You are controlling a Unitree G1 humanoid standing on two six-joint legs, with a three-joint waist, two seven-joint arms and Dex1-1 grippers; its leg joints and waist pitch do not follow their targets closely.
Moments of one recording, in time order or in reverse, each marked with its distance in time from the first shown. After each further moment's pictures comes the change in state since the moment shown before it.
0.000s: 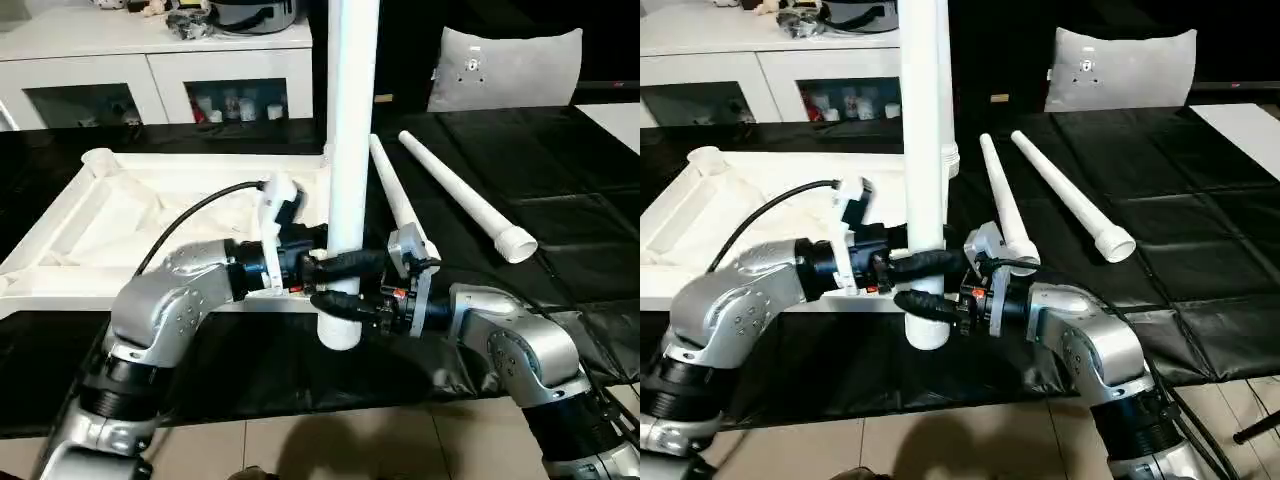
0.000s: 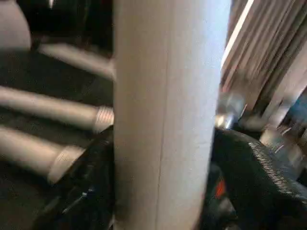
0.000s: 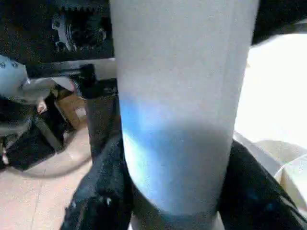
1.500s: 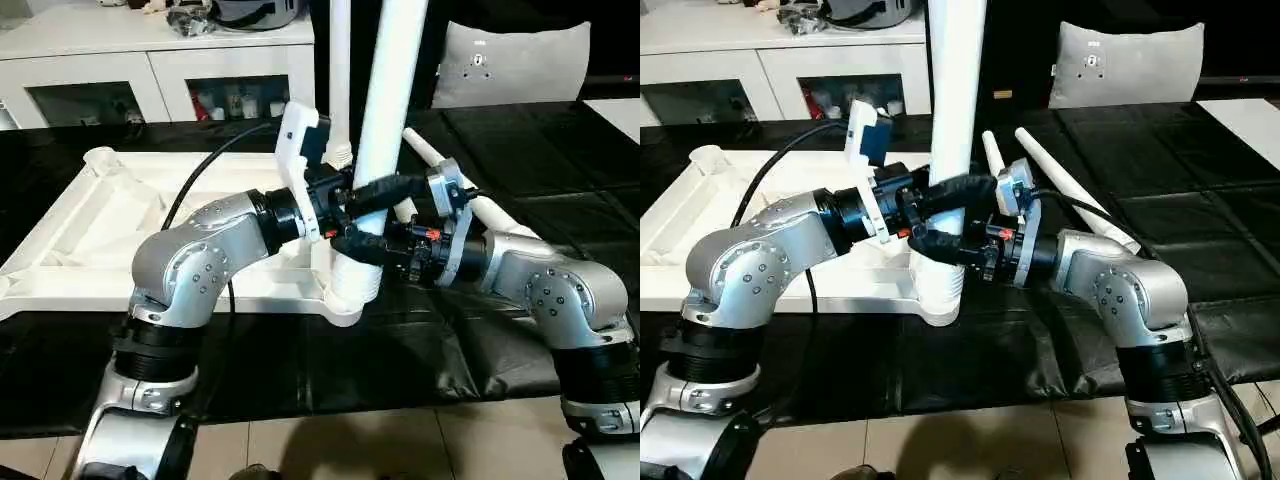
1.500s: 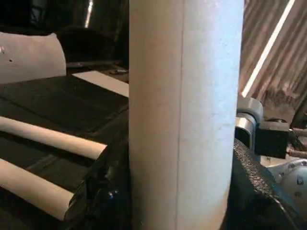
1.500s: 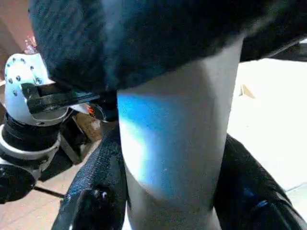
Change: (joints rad) left arm -0.195 -0.076 0.008 -0.045 0.038 0.133 0.278; right arm -0.189 -0.069 -0.133 0.019 0.135 0.234 0.035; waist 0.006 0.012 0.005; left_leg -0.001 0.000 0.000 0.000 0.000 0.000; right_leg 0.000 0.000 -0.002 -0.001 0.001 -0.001
